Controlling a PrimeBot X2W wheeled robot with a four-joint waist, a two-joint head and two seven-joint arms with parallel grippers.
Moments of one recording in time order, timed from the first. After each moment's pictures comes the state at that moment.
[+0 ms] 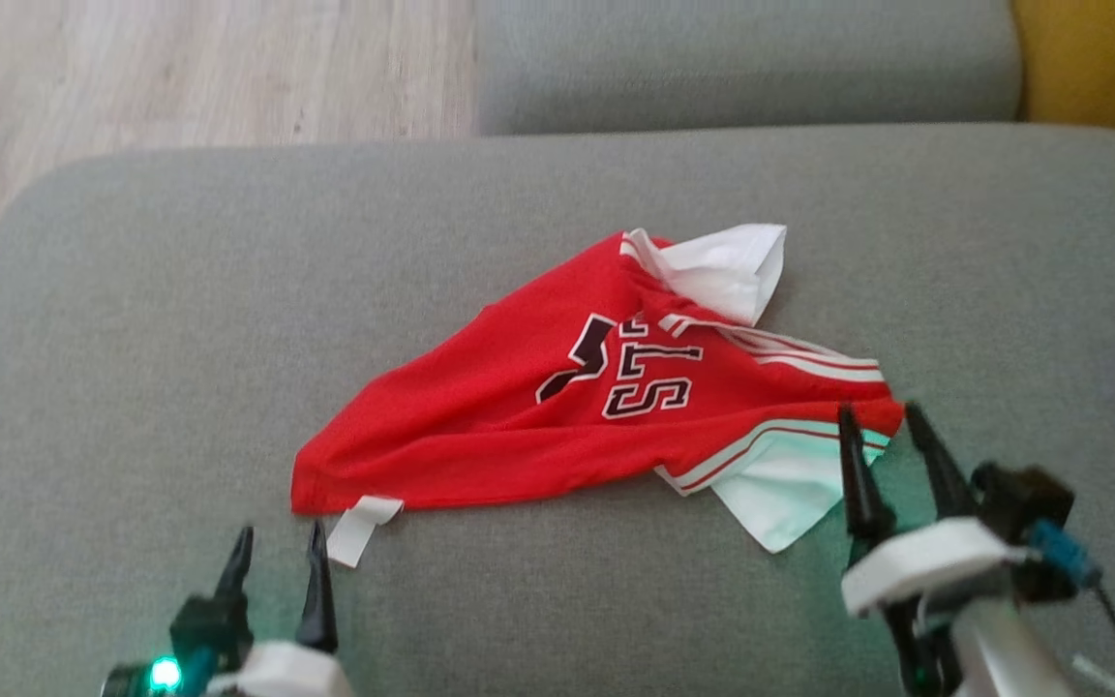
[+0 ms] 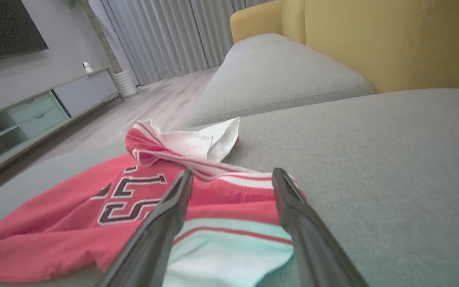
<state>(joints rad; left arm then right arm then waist) -0.09 0.05 -0.06 0.60 -0.11 -0.03 -0.25 -0.16 -0.05 0.09 0.53 0.27 0.13 -0.26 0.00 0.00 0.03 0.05</state>
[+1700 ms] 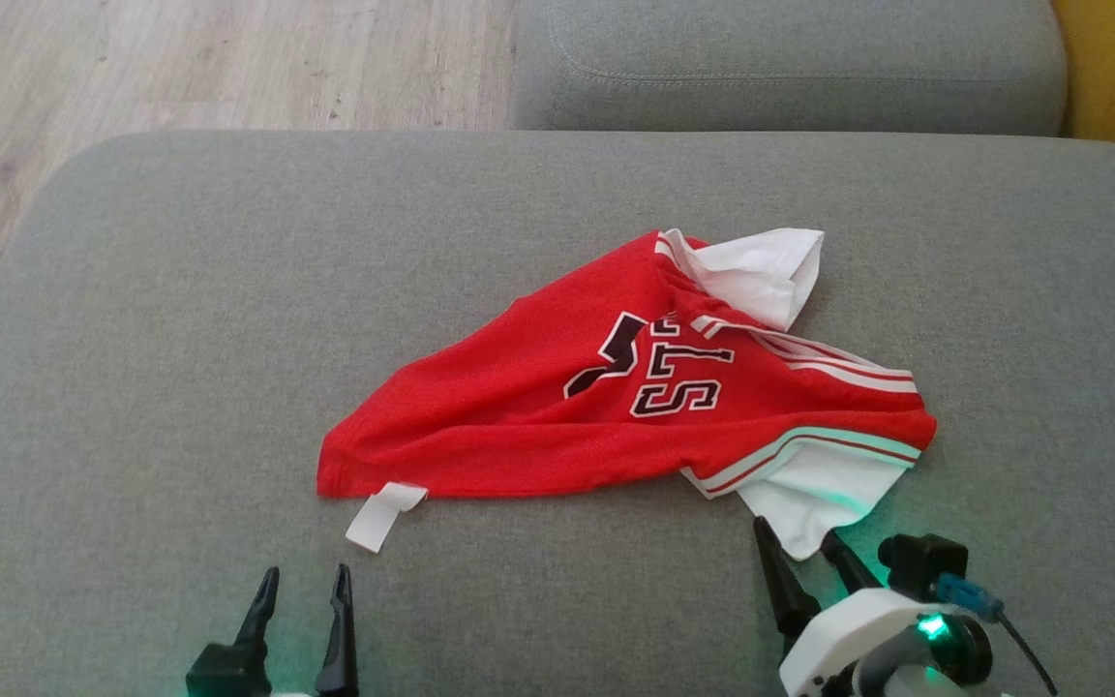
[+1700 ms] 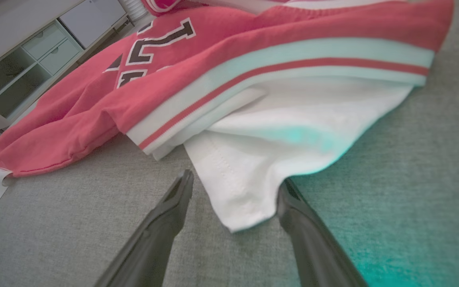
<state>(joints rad) 0.04 0.05 -0.11 0.50 -0.13 -0.05 -0.25 -0.20 -0.05 0.37 0.85 0.49 0.13 -0.26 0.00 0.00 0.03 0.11</state>
